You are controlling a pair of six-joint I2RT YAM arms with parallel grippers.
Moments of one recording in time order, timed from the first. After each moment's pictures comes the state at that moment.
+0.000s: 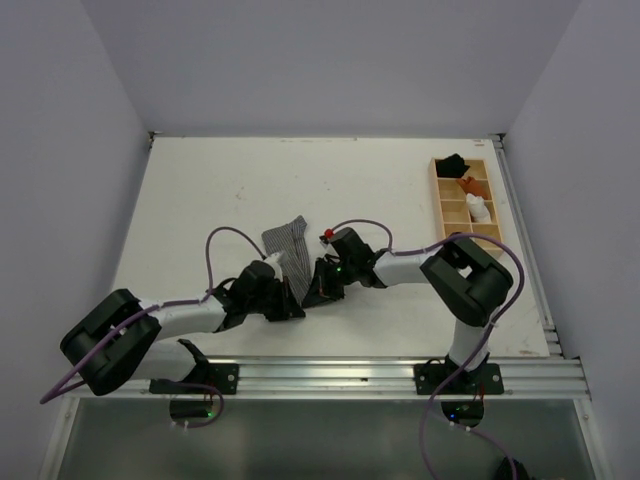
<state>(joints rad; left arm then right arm) -0.73 1.30 0.32 0.19 0.24 -0.85 0.78 1.83 0.85 0.09 -0.58 0.93</state>
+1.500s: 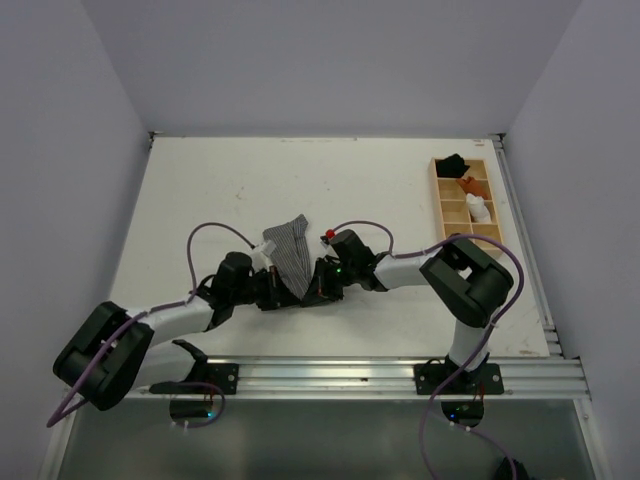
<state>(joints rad) -0.54 1.25 0.27 0.31 0.48 -0.76 0.79 1.84 0.82 0.18 -0.56 0.98</state>
